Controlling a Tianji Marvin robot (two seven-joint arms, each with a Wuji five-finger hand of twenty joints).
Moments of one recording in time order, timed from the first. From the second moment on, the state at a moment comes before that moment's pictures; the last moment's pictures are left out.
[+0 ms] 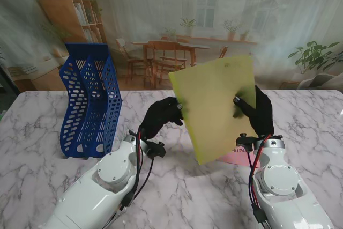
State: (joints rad) left arm 1.37 -1.26 -0.95 -1.50 -0.37 -0.27 0.08; right arm -1.64 -1.23 1.40 -1.67 0.15 -0.33 -0.27; left_hand 1.22 -0.17 0.07 -0.01 0.65 0.19 0.55 0.50 0.95 0.18 0.35 0.34 0.81 0.26 0.56 0.46 0.51 0.23 1.12 0.47; right_hand 0.76 -0.63 1.00 -0.27 0.70 -0.12 1.04 0.62 1.12 0.19 0.87 0.62 1.23 0.23 0.89 0.60 0.78 0.40 1.53 0.49
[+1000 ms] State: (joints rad) left arm 1.37 -1.27 -0.88 -1.45 -0.38 -0.29 0.06; right arm -1.61 -1.24 1.41 -1.68 0.17 -0.33 -0.29; left_hand 1.22 -0.18 0.07 -0.01 0.65 0.19 0.56 0.50 0.95 0.19 0.34 0.34 0.81 0.26 0.56 0.46 0.51 0.23 1.12 0.47; right_hand 0.76 -0.63 1.01 -0.27 0.71 -0.12 1.05 0.63 1.12 0.19 0.87 0.62 1.23 0.23 0.89 0.60 0.80 0.40 1.53 0.49
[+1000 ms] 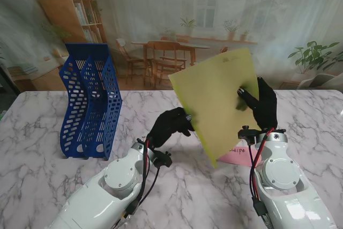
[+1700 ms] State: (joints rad) left arm 1.37 -1.28 -0.84 -1.46 -0.40 -0.30 0.05; right arm -1.55 -1.24 1.42 -1.74 0.21 -0.28 -0.27; left_hand 1.22 -0.20 0.07 -0.01 0.65 0.19 0.57 0.50 0.94 0.20 0.32 0.34 0.81 0.26 0.56 0.46 0.51 0.23 1.12 0.47; right_hand 0.76 -0.63 1.01 -0.27 0.71 -0.12 1.05 0.63 1.13 0.20 0.87 0.63 1.23 0.23 0.89 0.60 0.80 0.40 1.53 0.49
